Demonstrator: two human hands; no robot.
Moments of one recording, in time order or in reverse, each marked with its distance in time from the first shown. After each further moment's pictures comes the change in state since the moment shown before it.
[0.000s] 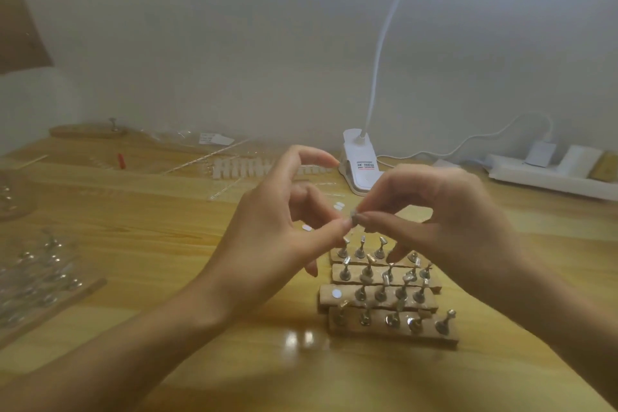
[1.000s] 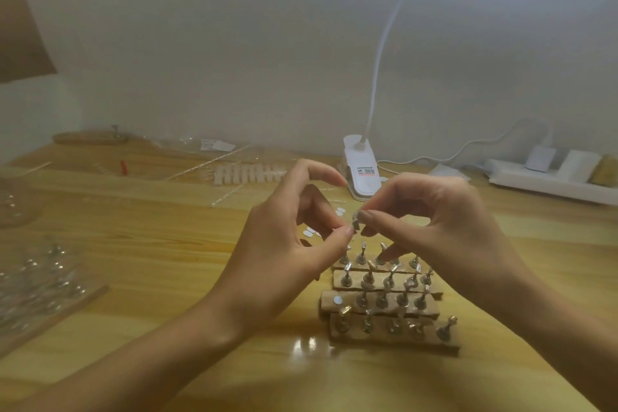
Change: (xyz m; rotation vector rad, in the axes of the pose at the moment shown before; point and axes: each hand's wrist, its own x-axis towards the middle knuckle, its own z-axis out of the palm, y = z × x) left_hand -0.003 -0.006 0.007 0.059 0.043 0.074; right_hand -0.001 0.008 0.004 0.086 0.074 0.016
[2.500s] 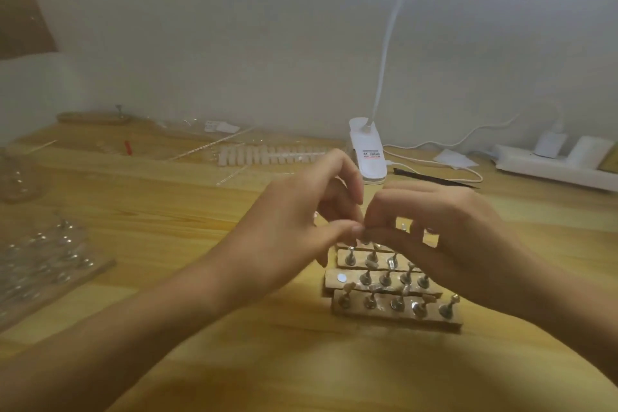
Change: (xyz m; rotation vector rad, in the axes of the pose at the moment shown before) left_hand 0.001 0.016 -0.007 0.176 -0.208 -0.037; right_hand -0.010 0.004 -0.009 -0.517 -0.190 -0.390
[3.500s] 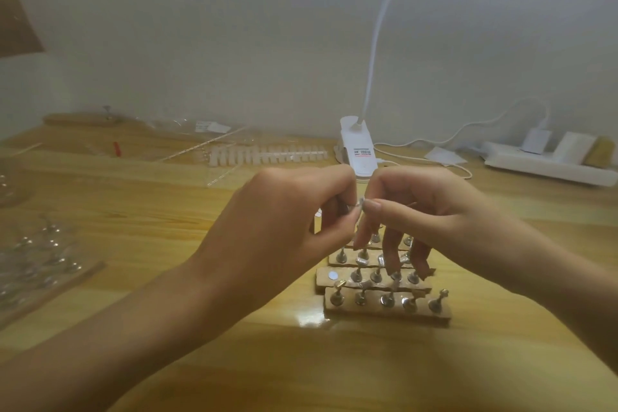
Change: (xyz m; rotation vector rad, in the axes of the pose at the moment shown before) left_hand -0.005 0.008 -0.001 0.504 0.183 0.300; right_hand 0.006 -0.004 -0.012 0.665 -0.177 0.448
